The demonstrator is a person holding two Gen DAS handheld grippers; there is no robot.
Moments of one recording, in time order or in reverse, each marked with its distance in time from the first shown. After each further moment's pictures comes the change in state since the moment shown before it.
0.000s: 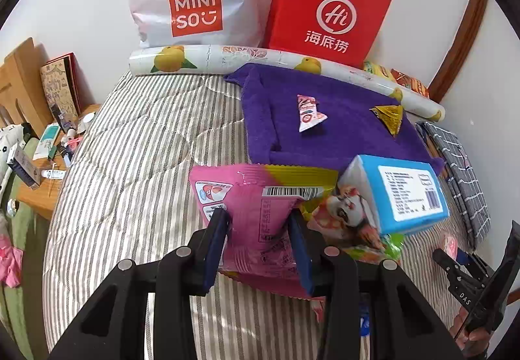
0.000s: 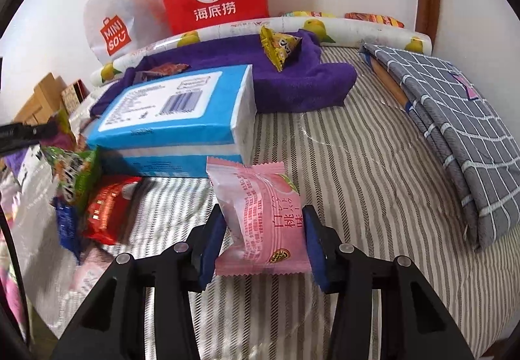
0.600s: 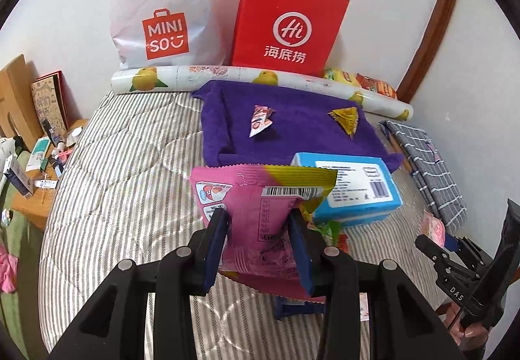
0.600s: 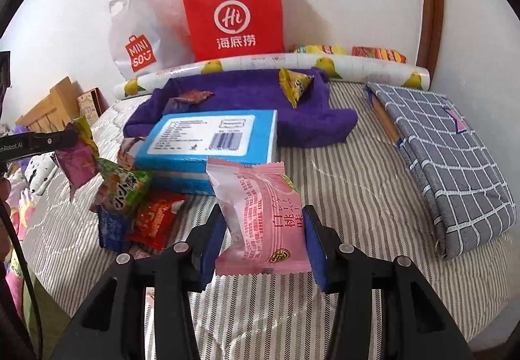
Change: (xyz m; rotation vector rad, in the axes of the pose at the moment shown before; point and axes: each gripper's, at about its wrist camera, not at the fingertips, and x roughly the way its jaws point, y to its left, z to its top) left arm -0.047 -0.039 -0.012 0.036 -0.053 -0.079; right arm -0.058 0.023 0.012 -0.054 -0.085 0.016
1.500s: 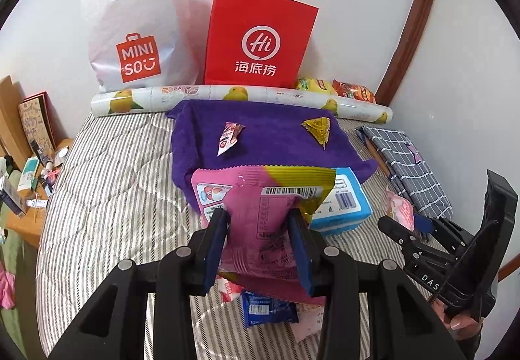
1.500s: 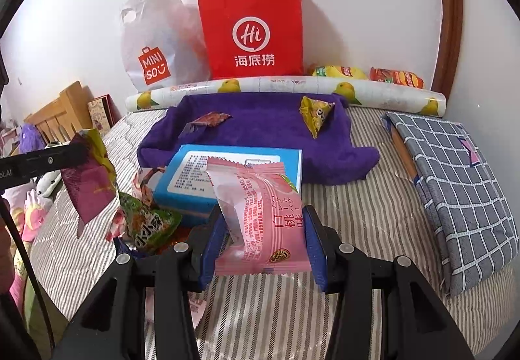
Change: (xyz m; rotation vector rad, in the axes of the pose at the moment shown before) left arm -0.011 -0.033 0.016 0.053 -0.040 -0.046; right arm 0.004 0.016 0.038 -0.042 -0.032 0.034
